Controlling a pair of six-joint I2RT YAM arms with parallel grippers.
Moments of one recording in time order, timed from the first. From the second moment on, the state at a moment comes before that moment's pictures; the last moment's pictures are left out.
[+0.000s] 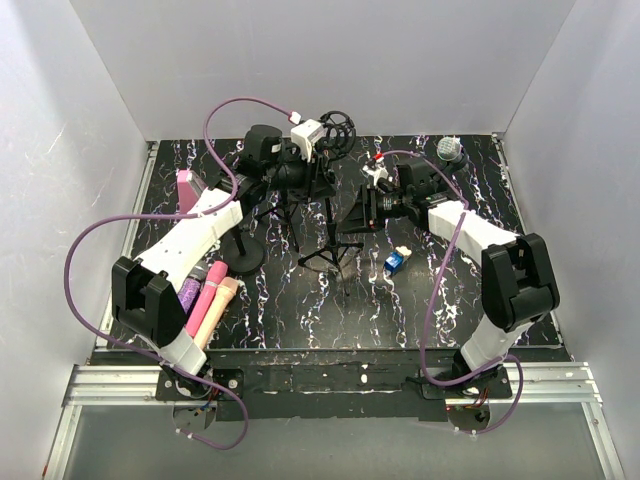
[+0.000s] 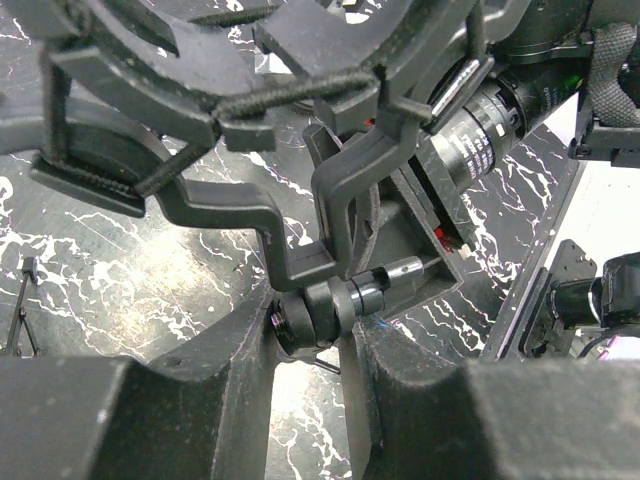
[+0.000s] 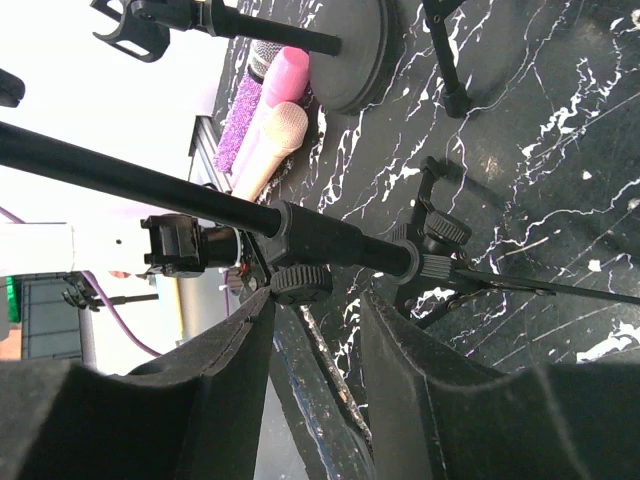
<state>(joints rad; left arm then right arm) -0.50 1.63 1.51 -0.35 0.55 -0.12 0.39 1.68 1.16 -0.16 -0.94 0.53</state>
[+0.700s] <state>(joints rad) -0.49 1.62 1.50 -0.34 0.58 -0.14 0.40 1.71 1.17 -0.10 -1.01 0.54</state>
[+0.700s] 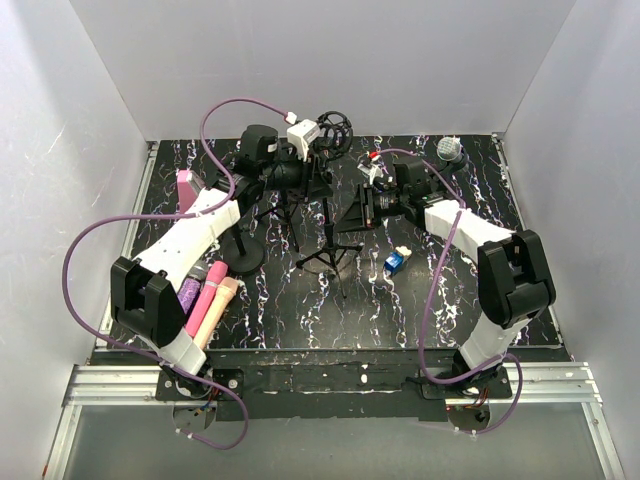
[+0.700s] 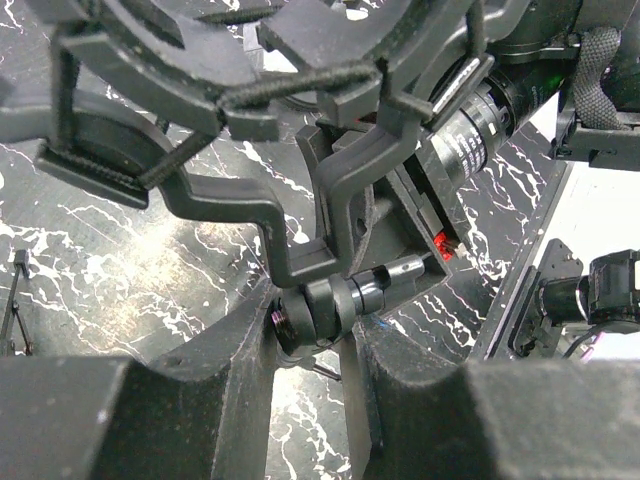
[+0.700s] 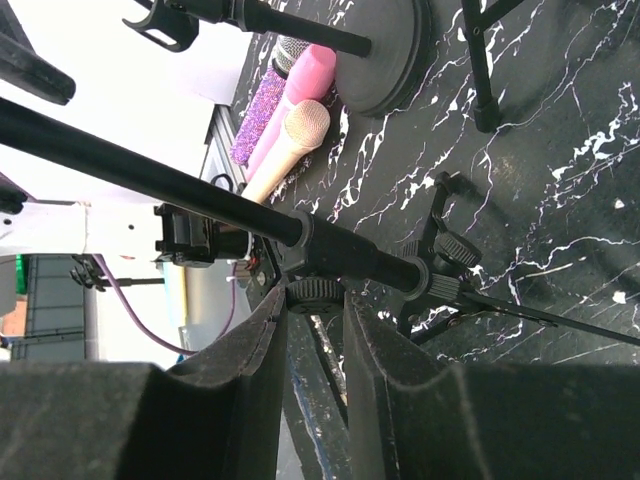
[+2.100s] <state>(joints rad) -0.45 1.55 1.39 -0.34 0.59 -0.21 0.58 1.08 0.98 -0.33 -0.66 -0.61</state>
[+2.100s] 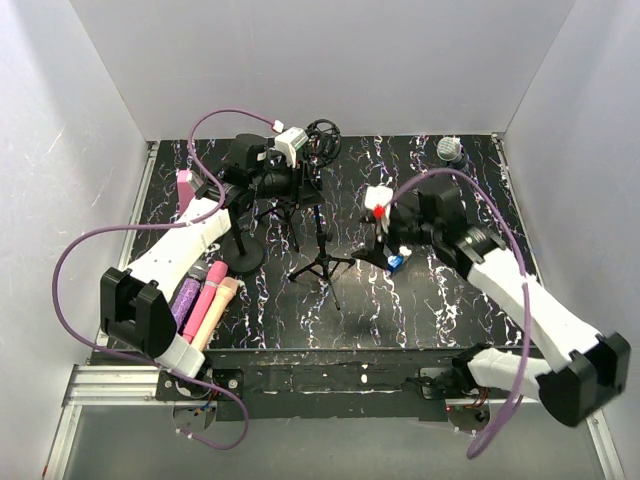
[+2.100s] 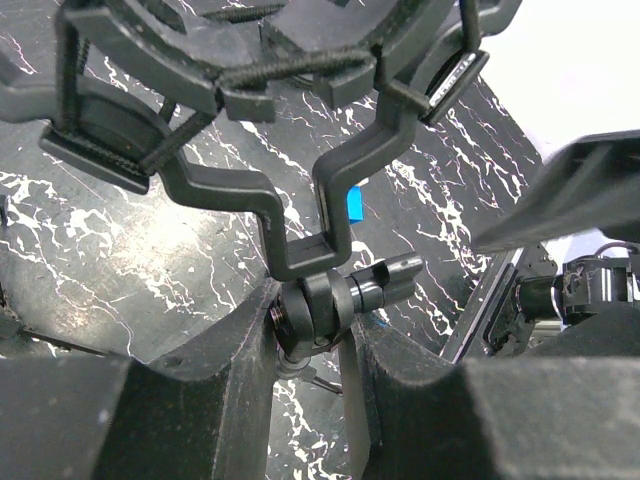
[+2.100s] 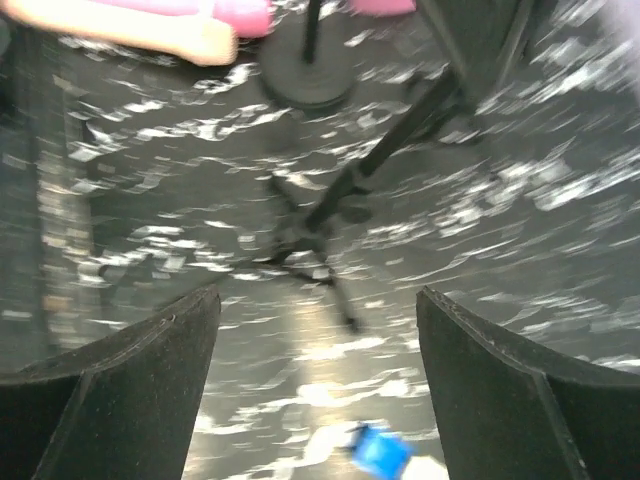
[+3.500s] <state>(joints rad) -0.45 1.53 1.38 -0.33 0.58 -0.21 0.46 1.75 1.25 -0.24 -1.00 0.60</state>
